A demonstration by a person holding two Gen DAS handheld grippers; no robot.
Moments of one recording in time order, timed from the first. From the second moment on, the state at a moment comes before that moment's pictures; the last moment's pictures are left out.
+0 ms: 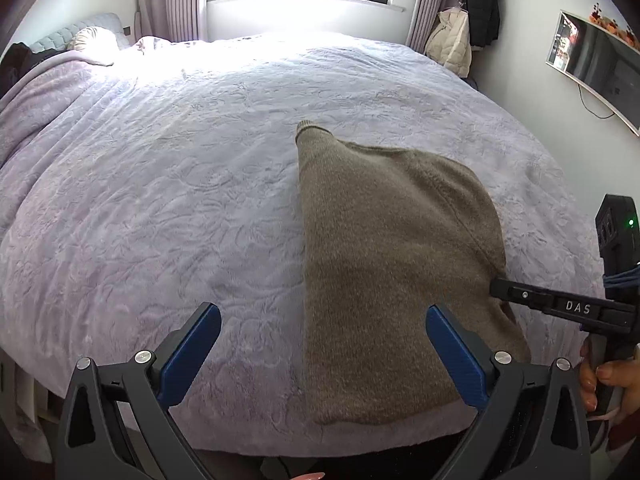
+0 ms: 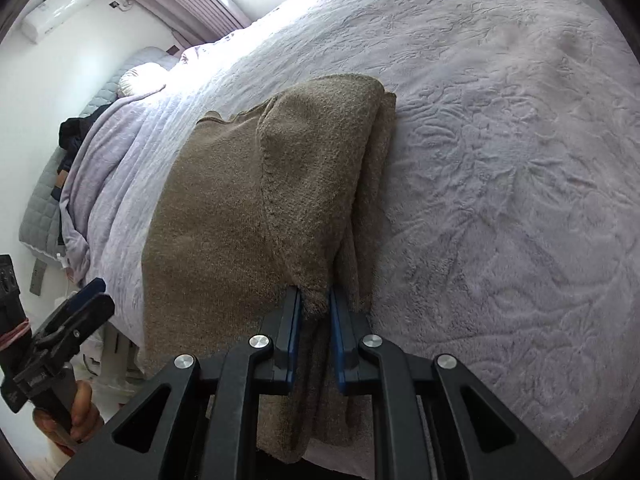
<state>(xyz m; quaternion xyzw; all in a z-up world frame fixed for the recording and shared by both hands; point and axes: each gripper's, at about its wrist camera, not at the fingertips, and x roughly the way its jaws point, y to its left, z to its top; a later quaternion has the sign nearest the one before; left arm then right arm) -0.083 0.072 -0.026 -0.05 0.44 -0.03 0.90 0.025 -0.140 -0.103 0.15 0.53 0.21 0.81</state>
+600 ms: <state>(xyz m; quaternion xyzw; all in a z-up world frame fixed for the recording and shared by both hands) -0.108 0.064 -0.019 -0.02 0.43 0.00 0.90 -0.037 -0.111 -0.034 0.06 0.48 0.15 0.86</state>
